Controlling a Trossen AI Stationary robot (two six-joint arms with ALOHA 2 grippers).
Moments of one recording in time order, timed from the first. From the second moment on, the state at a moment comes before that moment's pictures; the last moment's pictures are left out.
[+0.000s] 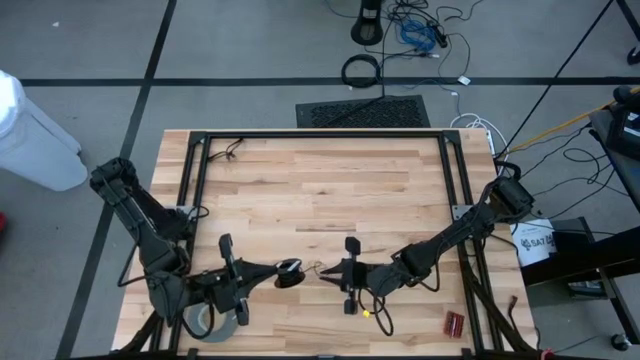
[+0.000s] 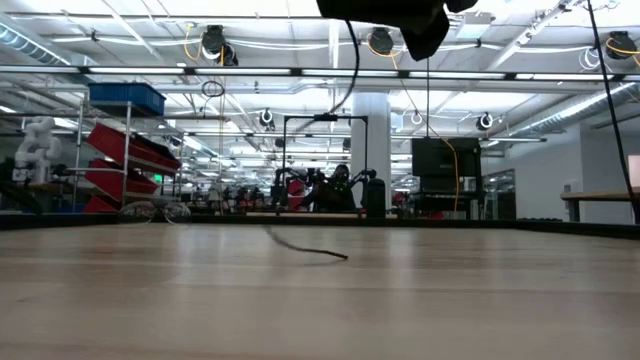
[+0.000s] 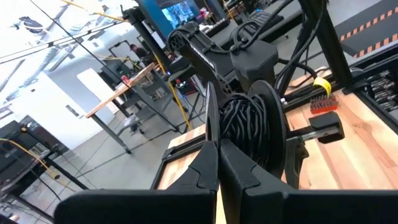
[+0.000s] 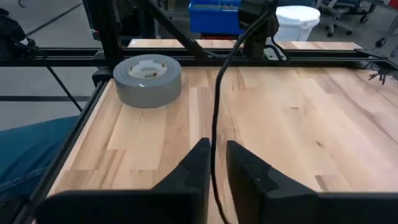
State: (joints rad) left arm -0.89 1.35 1.13 0.11 -1.12 0.47; right arm 0.53 1.71 0.99 0.35 0.55 0.22
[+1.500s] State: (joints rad) left arm -0.82 1.36 1.13 -0.01 -1.00 0.32; right arm 0.62 1.70 0.99 0.79 0.55 -0.14
